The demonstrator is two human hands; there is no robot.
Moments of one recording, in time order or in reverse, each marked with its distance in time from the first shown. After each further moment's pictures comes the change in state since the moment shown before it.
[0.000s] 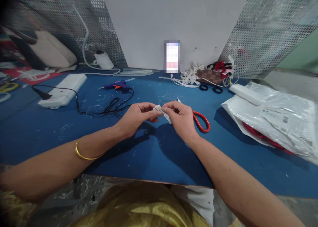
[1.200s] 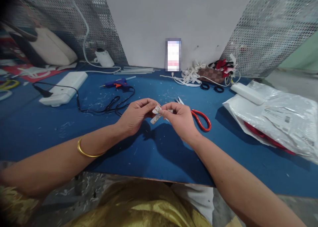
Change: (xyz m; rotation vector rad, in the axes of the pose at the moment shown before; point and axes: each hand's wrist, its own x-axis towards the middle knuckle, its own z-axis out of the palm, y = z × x) left_hand 0.004 -0.003 0.002 -0.231 0.084 0.008; right_hand -0.006 -0.009 0.001 0.150 -0.138 0.162
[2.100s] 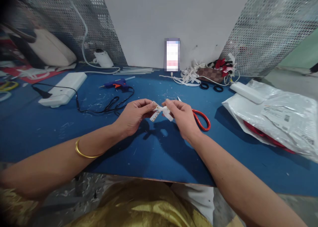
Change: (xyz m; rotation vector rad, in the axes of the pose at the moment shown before) left_hand 0.000 -0.003 -0.003 0.010 0.053 -0.036; right_hand 0.006 0.005 -0.003 0.209 0.030 0.118
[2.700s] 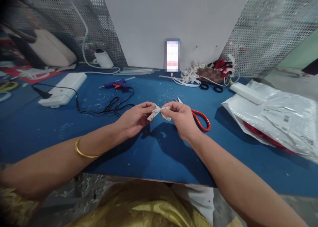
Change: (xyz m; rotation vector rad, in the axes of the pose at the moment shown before) left_hand 0.002 0.000 0.003 -0.253 0.018 -0.235; right_hand -0.001 0.002 0.002 0.060 -0.069 -0.054
